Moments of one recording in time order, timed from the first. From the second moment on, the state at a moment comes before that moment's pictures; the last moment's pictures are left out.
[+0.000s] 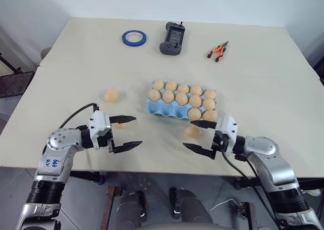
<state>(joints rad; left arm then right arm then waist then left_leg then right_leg) -0.22 0.62 0.05 -0.04 -0.42 0.08 -1.10 -0.22 -0.53 0.09 -0.07 0.33 0.14 1.01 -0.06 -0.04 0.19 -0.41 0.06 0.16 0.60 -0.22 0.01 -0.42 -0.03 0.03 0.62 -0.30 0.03</state>
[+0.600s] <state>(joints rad) -0.19 0.61 0.06 -0.08 -0.43 0.10 -1.06 -0.33 -0.46 0.11 -0.04 0.38 0.21 1.02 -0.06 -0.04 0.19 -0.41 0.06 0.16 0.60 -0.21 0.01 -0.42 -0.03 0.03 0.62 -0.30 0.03</state>
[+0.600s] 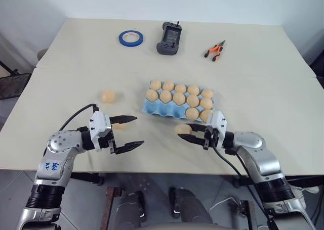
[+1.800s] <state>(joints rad) 0.21 0.61 0.45 -0.16 -0.49 0.15 -0.82 -0.23 -0.68 -0.05 -0.01 0.41 0.02 1.24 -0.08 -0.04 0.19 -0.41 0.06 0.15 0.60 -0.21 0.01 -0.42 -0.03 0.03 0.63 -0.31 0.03</state>
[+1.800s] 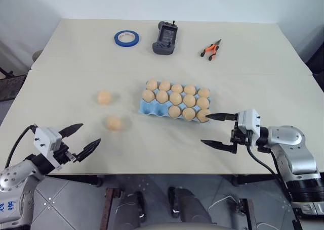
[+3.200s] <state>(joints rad) -0.41 0.47 0.02 0.06 -0.31 0.16 -0.80 -0.17 -0.48 -0.01 -0.07 0.40 -0.06 1.05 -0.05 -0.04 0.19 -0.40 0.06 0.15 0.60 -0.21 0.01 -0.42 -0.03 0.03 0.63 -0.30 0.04</state>
